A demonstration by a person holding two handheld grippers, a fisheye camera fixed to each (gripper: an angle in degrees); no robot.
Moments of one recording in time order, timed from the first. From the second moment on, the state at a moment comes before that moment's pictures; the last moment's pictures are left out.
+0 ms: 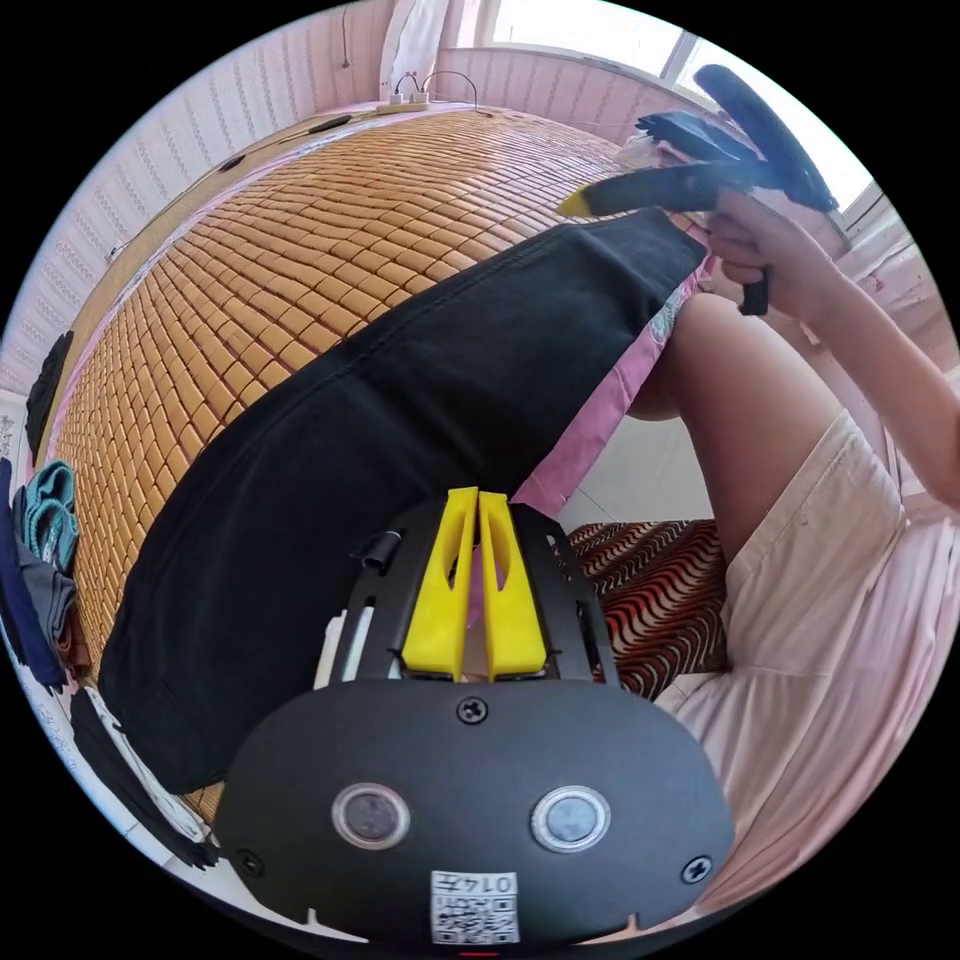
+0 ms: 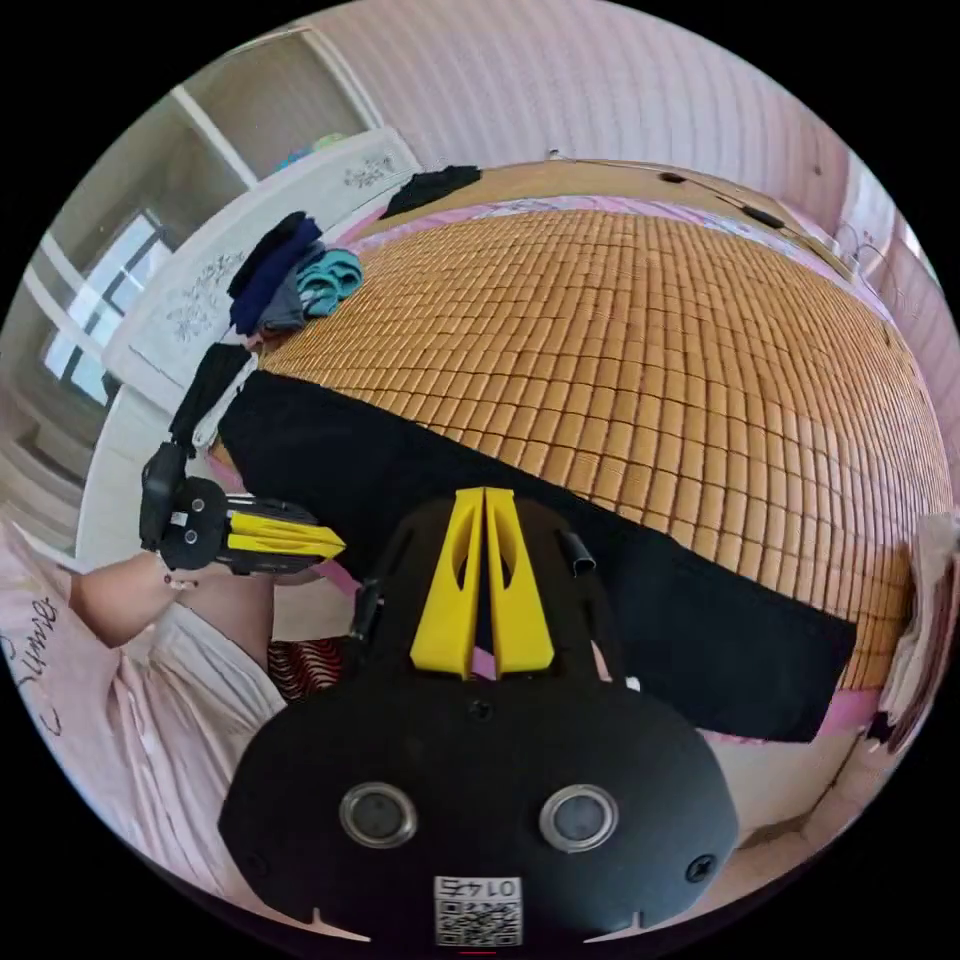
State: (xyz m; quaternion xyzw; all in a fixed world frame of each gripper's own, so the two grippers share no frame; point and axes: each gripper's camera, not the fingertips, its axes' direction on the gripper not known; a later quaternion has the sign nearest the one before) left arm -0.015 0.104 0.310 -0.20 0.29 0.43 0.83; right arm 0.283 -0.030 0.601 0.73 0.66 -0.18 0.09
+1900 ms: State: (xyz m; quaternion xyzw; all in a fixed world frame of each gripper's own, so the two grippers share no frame) left arm -0.139 0.093 0.296 -0.13 0.30 0.17 0.93; right arm 0.358 -0.191 0.471 0.49 0.78 -0.31 0.23
